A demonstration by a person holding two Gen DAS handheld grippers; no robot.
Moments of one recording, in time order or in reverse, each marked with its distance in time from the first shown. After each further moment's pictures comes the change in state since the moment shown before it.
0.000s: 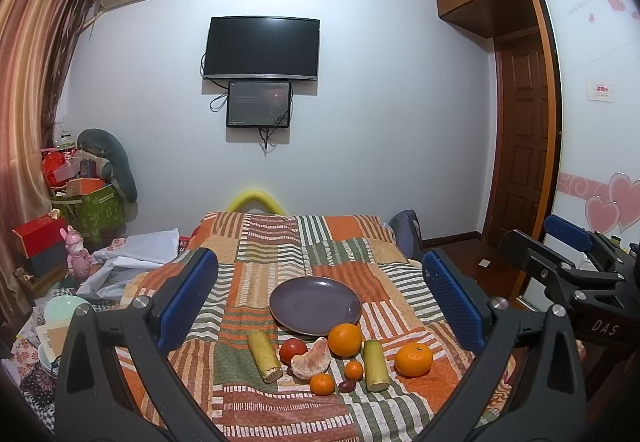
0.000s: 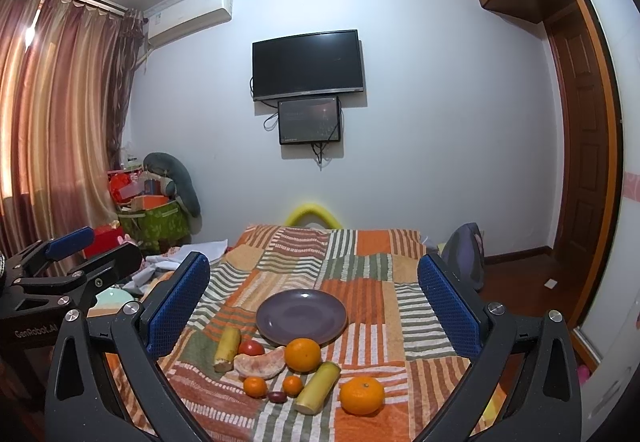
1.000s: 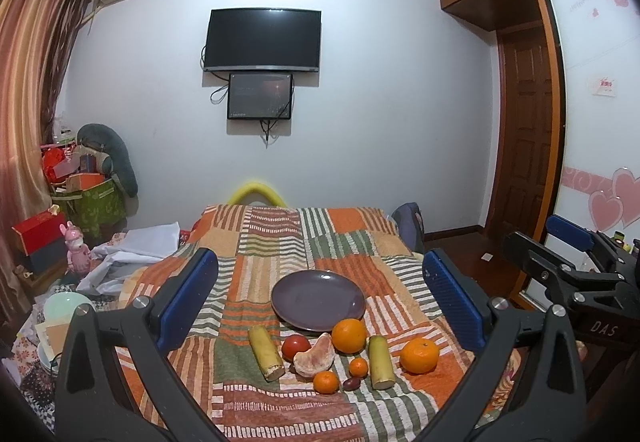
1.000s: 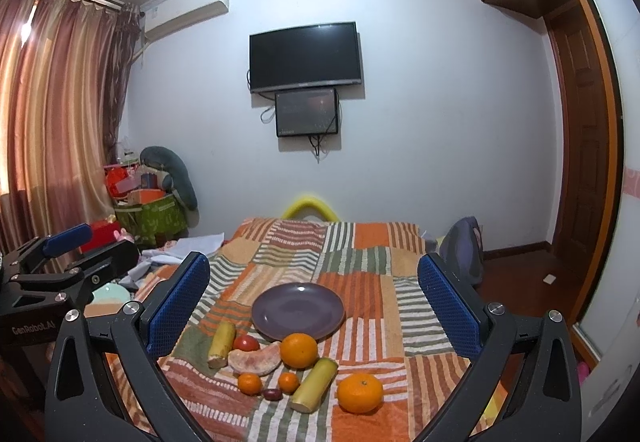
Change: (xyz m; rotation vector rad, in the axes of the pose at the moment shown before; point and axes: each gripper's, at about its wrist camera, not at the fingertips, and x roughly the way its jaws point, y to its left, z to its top) left arm 0.013 0.008 -0.004 0.002 0.036 0.008; right arm 0.015 -0.005 -0.007 0.002 0.037 -0.008
